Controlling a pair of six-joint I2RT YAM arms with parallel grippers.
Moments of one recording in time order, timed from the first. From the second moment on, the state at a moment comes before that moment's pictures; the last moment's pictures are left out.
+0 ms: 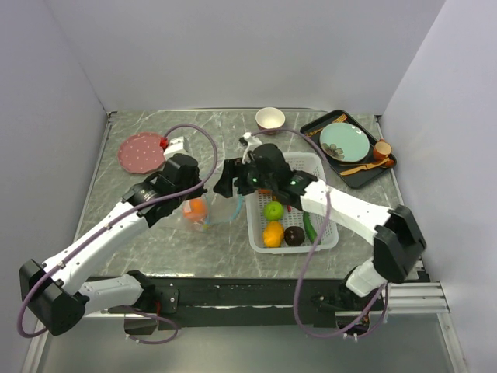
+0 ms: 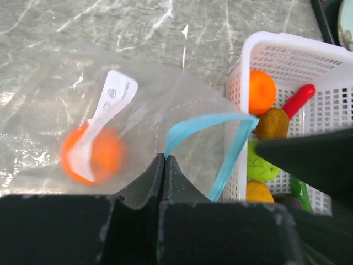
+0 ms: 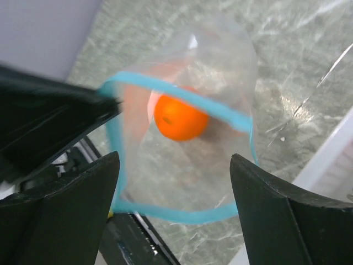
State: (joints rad) left arm -0.66 1.12 1.05 -0.59 -0.38 -0.75; right arm 0.80 1.54 1.18 -0.12 -0.19 0.54
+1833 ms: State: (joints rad) left arm -0.57 0.94 1.20 -0.78 -0.50 -0.76; right arm 0.83 1.84 1.51 -0.20 -0.31 0.58
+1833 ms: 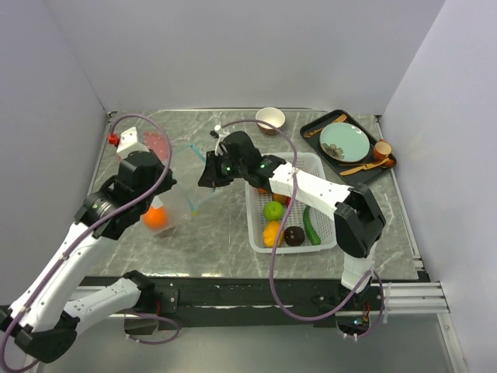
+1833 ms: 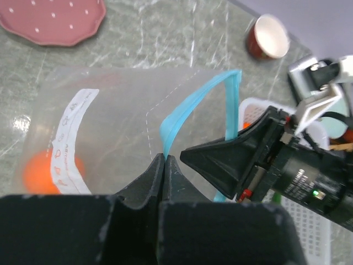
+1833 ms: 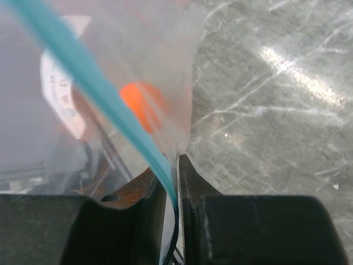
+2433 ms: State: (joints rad) left arm -0.57 1.12 1.03 -0.63 -0.38 -0.76; right arm 0.80 1.54 1.18 -0.29 0.13 0.57
